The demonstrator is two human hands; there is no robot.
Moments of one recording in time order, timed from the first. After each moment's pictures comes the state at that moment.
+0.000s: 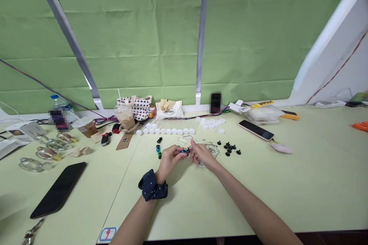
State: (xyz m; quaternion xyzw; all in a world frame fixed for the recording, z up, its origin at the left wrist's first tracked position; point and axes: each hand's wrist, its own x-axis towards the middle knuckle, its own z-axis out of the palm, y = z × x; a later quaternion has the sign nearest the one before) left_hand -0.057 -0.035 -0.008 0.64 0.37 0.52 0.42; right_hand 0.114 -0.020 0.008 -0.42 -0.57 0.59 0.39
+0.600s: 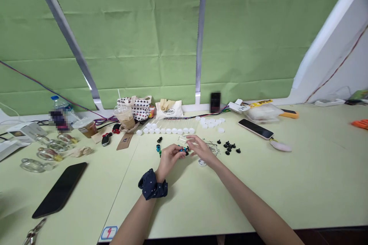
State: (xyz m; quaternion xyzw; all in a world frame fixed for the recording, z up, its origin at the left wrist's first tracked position) left_hand -0.059 -0.033 -0.011 0.64 0.38 0.52 0.41; right_hand 0.116 -0.019 0.011 -0.38 -0.61 0.53 0.45
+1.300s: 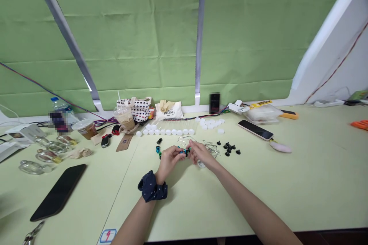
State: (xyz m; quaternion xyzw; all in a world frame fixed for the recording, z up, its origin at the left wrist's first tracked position) left_hand -0.060 -0.033 -0.011 0.66 0.39 0.51 0.40; right_hand 0.114 -0.020 0.009 -0.40 -0.59 0.57 0.40
